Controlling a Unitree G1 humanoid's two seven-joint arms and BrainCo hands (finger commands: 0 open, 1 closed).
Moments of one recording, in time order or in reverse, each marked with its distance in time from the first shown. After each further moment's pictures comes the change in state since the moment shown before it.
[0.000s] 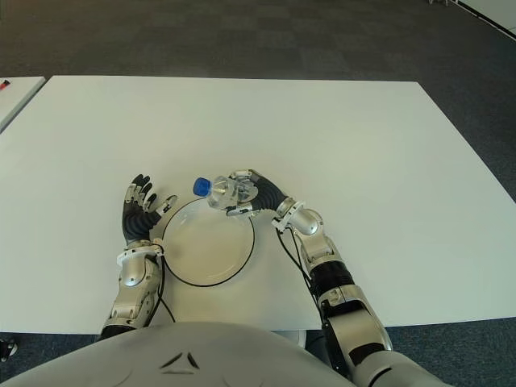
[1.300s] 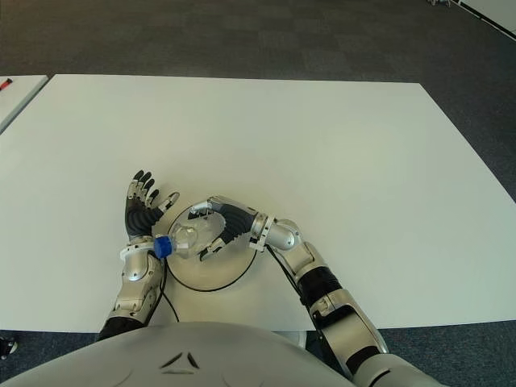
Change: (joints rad) left arm -0.055 0.004 0.000 0.083 0.000 -0.054 0.000; right arm 0.025 0.016 0.197 -0.038 -0.173 -0.205 -0.016
